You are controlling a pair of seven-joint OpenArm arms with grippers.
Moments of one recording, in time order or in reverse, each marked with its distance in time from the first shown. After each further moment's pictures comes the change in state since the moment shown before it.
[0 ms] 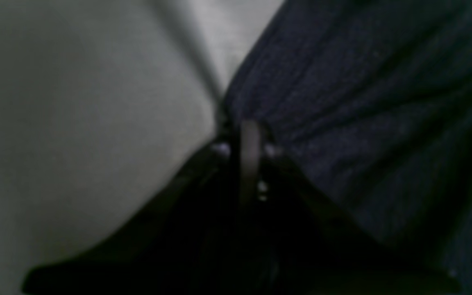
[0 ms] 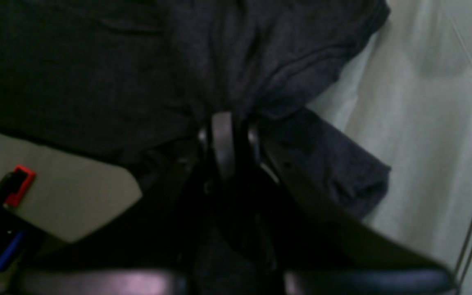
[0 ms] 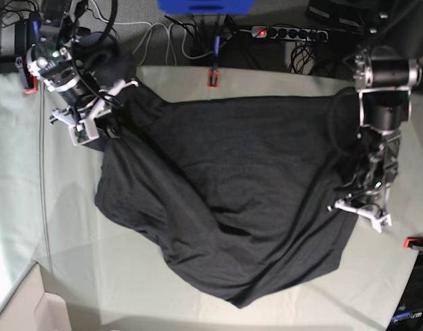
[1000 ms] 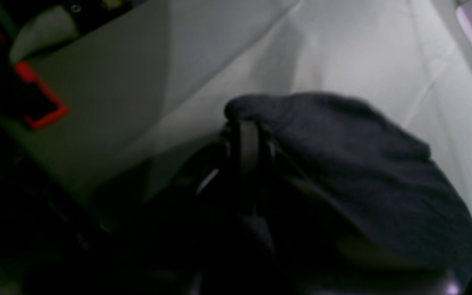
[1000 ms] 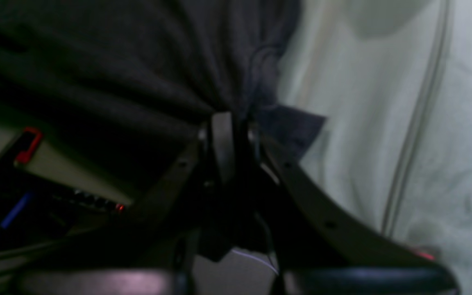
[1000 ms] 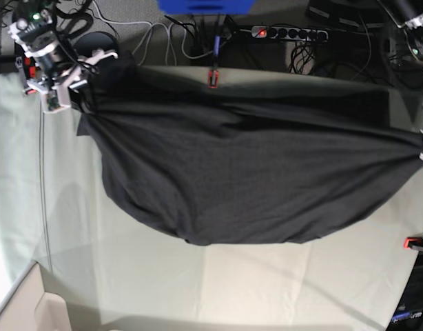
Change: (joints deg) left arm 34.2 1.4 -39.0 56.7 -14.4 0.7 27.7; right arm -12.9 0.2 6.2 10.3 4.6 -0.2 2.9
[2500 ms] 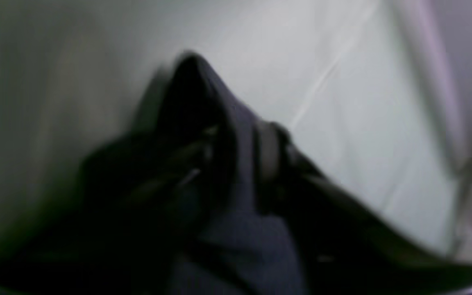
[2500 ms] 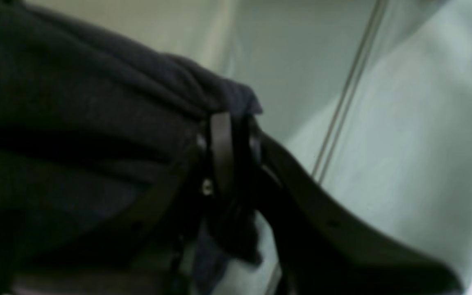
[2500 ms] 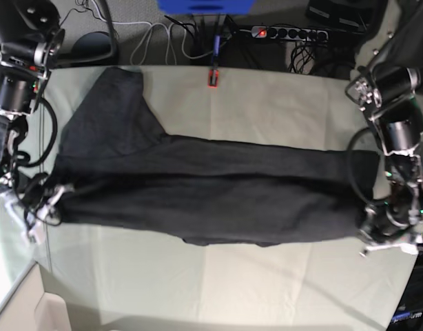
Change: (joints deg) left arm -39.8 0.4 19.2 -41.7 8.0 0.9 -0.9; right arm 51.3 18.2 -5.0 -45.0 0.0 0.2 -21.3
